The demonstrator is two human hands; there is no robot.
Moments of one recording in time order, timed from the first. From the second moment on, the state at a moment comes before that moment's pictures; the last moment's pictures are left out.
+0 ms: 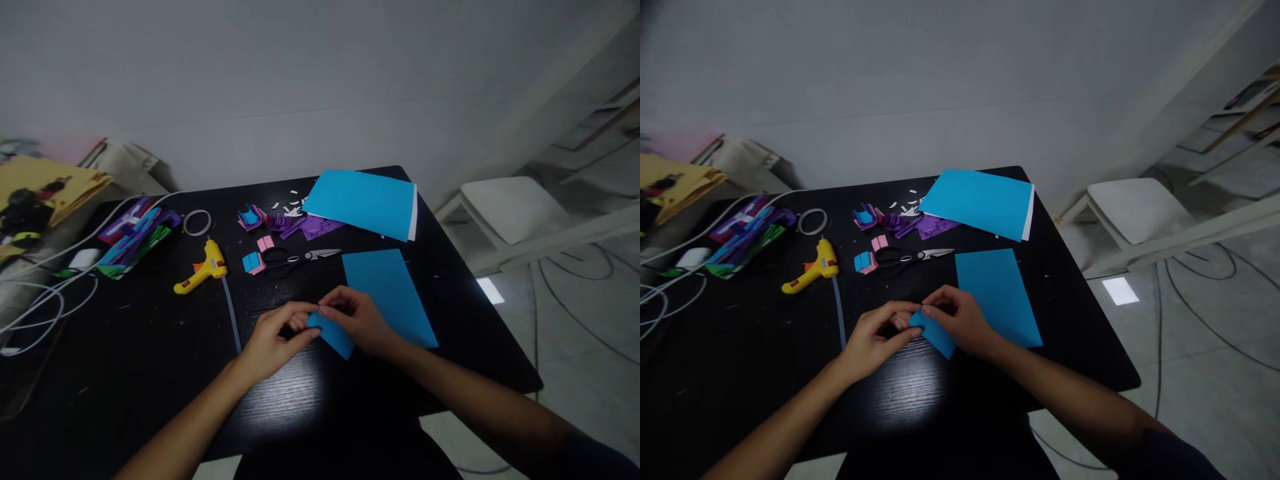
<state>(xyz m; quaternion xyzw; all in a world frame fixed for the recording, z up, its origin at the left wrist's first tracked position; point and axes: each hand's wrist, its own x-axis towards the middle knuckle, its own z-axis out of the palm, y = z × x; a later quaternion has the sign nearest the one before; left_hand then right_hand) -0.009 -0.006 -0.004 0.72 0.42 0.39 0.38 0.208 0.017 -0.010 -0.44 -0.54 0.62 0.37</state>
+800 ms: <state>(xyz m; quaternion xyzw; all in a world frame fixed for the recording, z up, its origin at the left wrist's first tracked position) -0.010 -0.005 -0.007 0.74 0.40 0.39 0.38 0.209 0.018 -0.009 -0.44 -0.53 0.62 0.36</state>
